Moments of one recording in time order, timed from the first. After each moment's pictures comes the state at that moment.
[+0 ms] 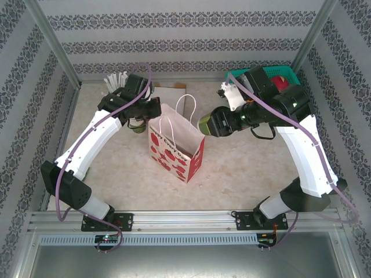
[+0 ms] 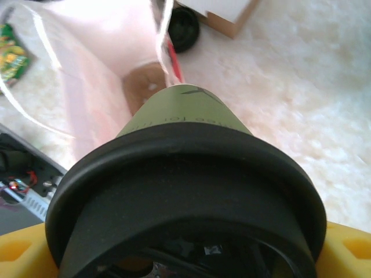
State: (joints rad) left arm -0.43 1.54 1.60 -0.92 0.08 -0.56; right arm 0.62 1.52 2.24 -1.70 -0.15 0.20
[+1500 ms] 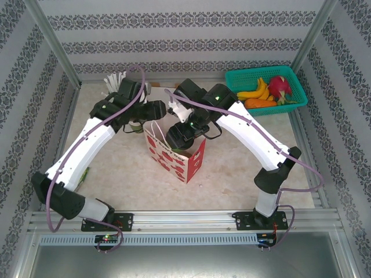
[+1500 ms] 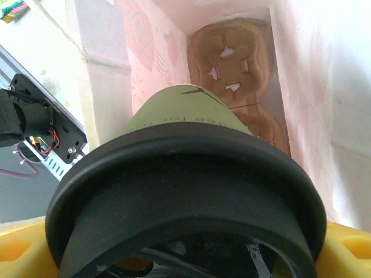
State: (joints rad) left arm -0.44 1.41 1.54 -0.89 0.10 -0.51; right arm 0.84 1.81 2.17 -1.56 -0.24 0.24
